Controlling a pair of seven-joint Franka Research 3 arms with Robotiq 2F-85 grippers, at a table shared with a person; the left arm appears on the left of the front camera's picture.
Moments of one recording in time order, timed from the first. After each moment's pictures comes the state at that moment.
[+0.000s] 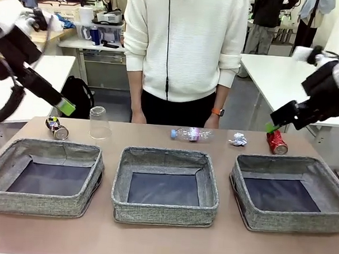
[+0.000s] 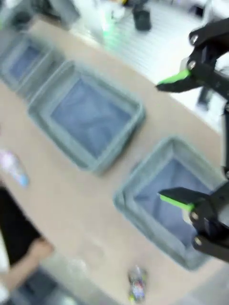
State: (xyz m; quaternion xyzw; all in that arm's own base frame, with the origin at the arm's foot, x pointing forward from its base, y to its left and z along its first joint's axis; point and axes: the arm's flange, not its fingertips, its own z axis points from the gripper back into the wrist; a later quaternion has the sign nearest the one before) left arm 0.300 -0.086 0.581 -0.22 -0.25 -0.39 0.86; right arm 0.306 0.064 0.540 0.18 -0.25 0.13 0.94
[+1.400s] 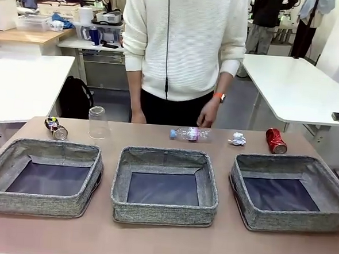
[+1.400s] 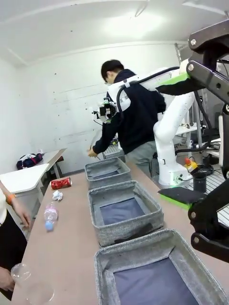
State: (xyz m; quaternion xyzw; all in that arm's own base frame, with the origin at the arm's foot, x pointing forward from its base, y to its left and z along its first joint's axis) left arm 0.325 0.141 0.524 -0.64 -0.18 -0.02 0.75; right arm 0.280 -0.084 0.519 0.69 -0.10 -0.08 0.72
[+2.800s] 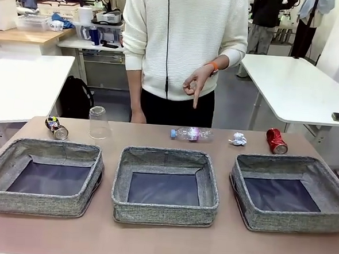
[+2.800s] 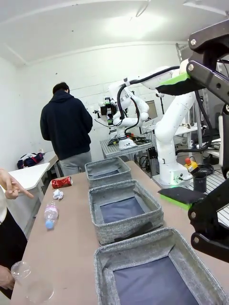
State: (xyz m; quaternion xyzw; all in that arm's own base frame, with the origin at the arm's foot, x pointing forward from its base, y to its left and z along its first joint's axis) left arm 0.325 0.144 0.521 -0.64 -0.18 -0.02 0.75; right arm 0.284 -0.073 0.522 0.66 -0.09 -0.07 0.74
